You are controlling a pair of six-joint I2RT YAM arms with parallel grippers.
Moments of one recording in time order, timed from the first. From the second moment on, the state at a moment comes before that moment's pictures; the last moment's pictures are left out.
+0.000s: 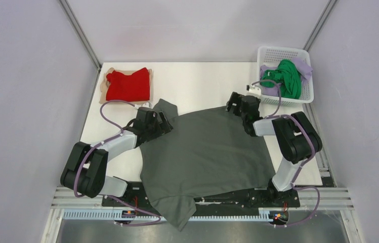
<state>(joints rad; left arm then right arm) -0.35 1.40 0.60 -0.03 0.02 -0.70 0.30 1.75 0.67 0.62 0.24 0.43</state>
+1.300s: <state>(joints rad) -0.35 1.42 0.64 -0.07 -0.05 -0.70 0.24 1.92 1.03 0.29 0.21 0.25</state>
